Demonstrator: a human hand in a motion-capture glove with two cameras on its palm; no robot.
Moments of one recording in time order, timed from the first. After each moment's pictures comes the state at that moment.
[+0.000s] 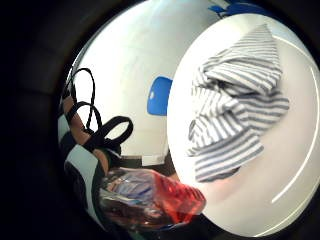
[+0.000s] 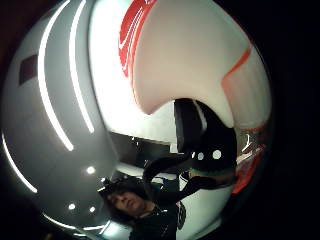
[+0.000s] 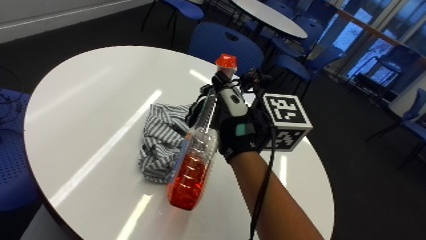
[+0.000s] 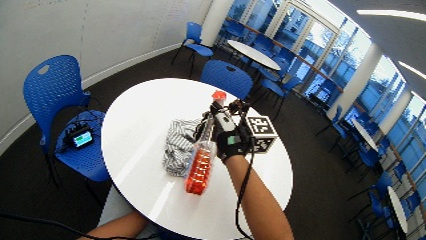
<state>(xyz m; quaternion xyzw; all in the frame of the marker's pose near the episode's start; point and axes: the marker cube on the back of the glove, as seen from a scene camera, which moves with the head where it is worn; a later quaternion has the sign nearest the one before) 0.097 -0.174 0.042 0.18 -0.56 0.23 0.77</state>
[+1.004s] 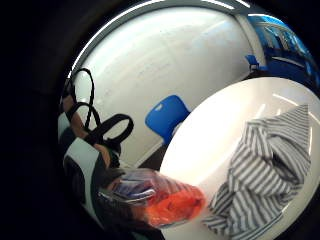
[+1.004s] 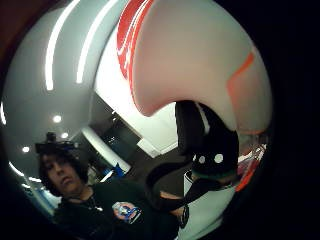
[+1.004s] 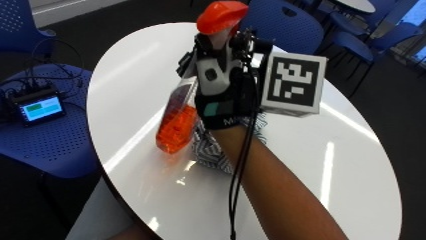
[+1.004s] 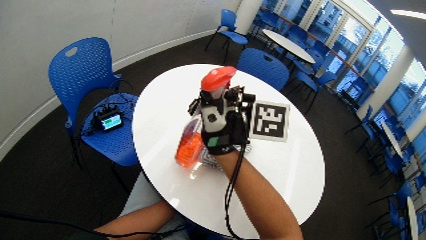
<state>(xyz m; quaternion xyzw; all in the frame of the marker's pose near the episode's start) 0.057 -0.217 -0.027 0.40 -0.33 0.07 0.85</state>
